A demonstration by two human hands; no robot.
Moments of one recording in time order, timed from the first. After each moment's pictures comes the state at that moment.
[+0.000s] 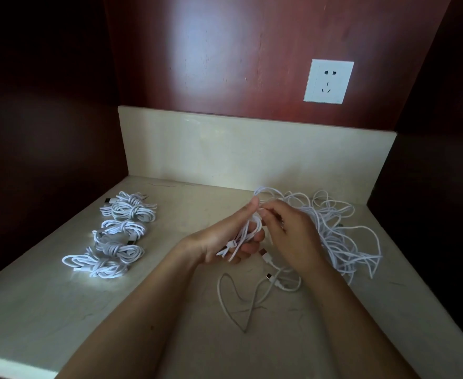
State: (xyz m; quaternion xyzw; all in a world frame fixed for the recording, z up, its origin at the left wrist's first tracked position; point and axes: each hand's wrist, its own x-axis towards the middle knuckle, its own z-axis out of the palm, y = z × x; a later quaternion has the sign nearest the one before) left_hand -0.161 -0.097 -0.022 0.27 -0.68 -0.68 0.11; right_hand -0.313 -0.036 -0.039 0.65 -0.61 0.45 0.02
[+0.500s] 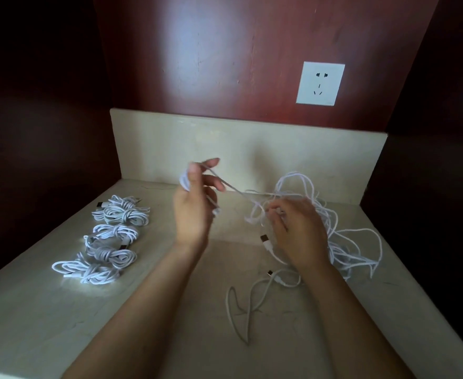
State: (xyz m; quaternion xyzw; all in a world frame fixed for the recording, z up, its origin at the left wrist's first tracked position) left_hand -0.158 -0.091 0.005 0.28 -0.52 -0.44 0.67; right_hand -0.337 -0.041 -0.040 0.62 -0.66 0.39 0.16
